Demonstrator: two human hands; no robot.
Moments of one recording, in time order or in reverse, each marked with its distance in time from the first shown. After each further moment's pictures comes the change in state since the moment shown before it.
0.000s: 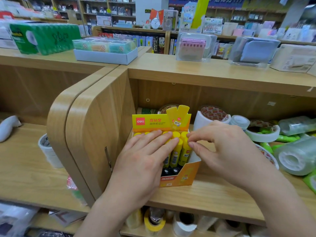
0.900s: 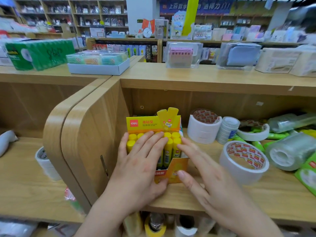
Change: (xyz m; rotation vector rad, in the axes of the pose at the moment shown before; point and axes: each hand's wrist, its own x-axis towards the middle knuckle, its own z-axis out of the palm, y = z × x) left_hand 0.003 0.001 0.002 0.105 -0.179 -0.059; right_hand -0.051 0.000 0.039 0.248 -0.025 0.021
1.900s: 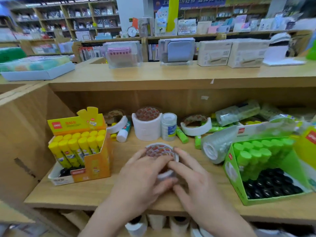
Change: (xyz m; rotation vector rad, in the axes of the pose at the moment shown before) left_hand 0.062 0.162 0.042 -0.157 -0.140 0.081; right_hand -0.074 0.120 -0.060 0.088 0.080 0.080
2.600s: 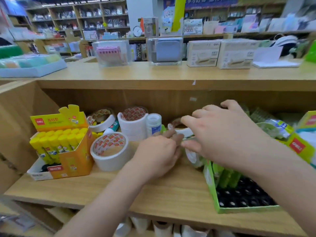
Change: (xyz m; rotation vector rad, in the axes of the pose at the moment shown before) left_hand 0.099 0.052 0.016 0.193 -0.094 -0.119; right_hand 0.063 -0.017 -0.142 -0.996 -0.329 -0.021
